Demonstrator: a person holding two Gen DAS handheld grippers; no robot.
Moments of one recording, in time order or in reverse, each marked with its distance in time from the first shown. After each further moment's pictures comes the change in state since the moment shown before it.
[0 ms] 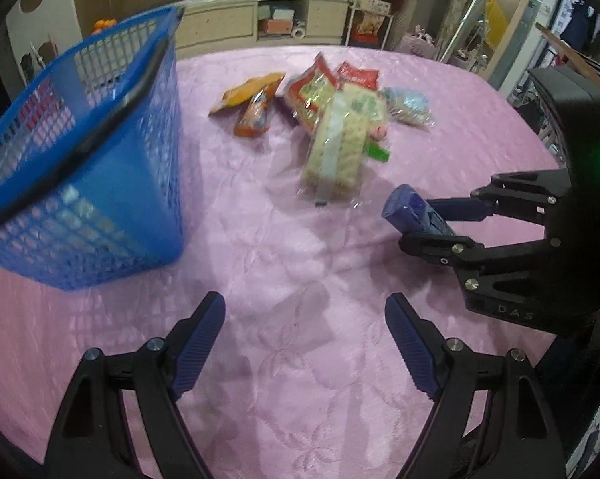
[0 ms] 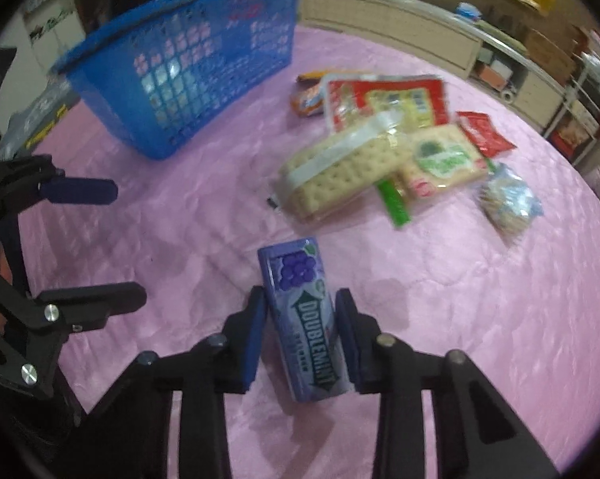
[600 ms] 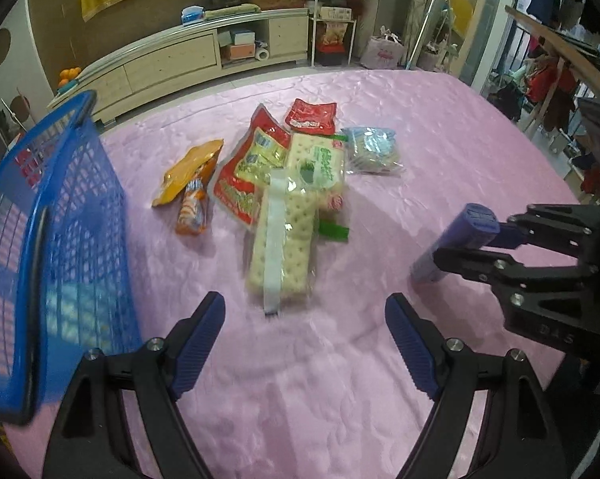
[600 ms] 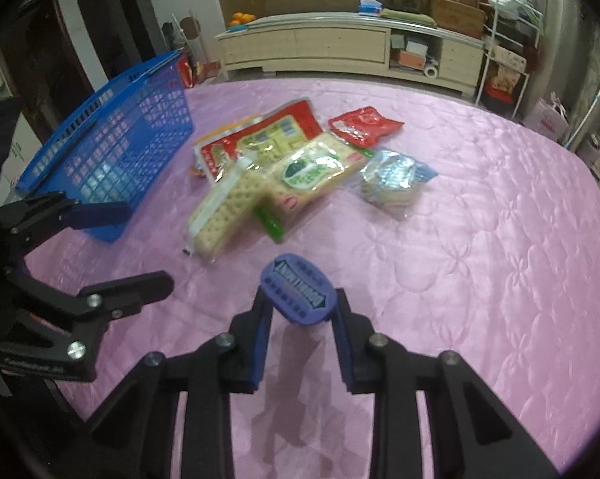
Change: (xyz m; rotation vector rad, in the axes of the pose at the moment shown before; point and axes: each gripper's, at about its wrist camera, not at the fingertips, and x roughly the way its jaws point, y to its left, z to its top) left arm 0.030 -0.040 0.073 0.141 -0.041 0.001; right arm -0.035 -0.071 -0.007 0.297 -0.121 -0.058
